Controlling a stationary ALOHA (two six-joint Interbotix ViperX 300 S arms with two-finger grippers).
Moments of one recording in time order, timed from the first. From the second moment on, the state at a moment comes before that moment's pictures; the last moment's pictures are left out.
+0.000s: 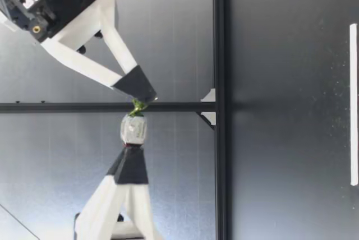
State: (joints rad) left arm -0.02 -0.17 0.98 0.01 -0.70 0.30; right arm -0.01 -0.14 0.52 0.10 0.35 -0.08
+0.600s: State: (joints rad) left arm -0.03 -0.22 1.02 -0.01 -0.70 0.27; right arm -0.01 -0.18 0.58 0.10 0.30 -0.06
